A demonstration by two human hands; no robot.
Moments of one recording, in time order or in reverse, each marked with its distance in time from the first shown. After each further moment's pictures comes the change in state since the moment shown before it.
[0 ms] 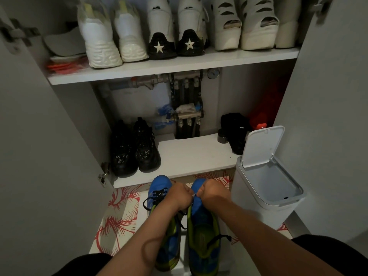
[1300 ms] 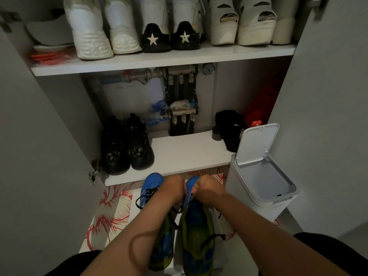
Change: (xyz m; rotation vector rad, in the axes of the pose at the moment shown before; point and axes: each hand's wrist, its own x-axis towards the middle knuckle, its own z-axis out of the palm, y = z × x) left_hand 0.007 0.020 -0.014 0.510 -0.055 0.070; right_hand 0.008 0.008 -0.011 -0.020 -0.076 -0.154
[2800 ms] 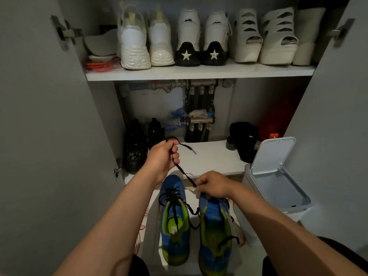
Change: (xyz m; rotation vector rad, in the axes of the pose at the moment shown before) left_hand -0.052 -0.046 -0.100 -1.727 0.289 0.094; right_hand -0.007 -0.040 -0.019 0.166 -0.167 -0.283
